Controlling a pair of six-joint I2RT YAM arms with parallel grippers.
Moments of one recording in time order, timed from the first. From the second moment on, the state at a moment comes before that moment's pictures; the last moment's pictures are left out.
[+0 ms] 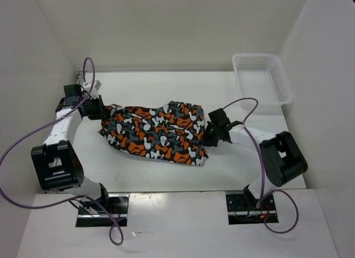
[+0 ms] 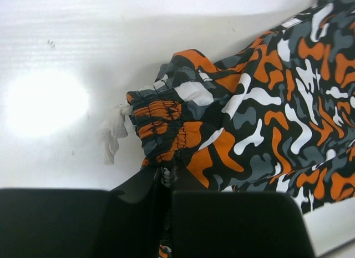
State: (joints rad) left arm 0.27 1.54 1.12 -0.48 0.49 0.07; right arm 0.44 1.57 0.77 -0.24 -0.16 0.90
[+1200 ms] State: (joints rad) left arm 0.27 1.60 1.06 -0.45 0.34 0.07; right arm 0.38 1.50 0.98 -0.46 0.02 0.79
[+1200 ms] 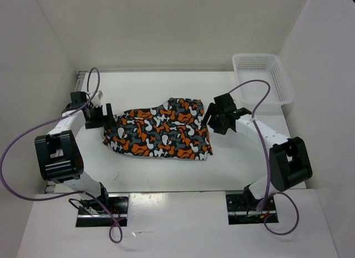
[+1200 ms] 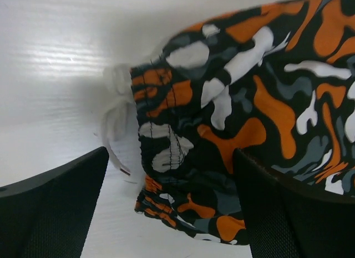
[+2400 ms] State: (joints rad) left arm 0.18 1.24 0.91 -0.49 0.44 0.07; right arm 0.67 1.57 1.25 -0.48 0.04 0.73
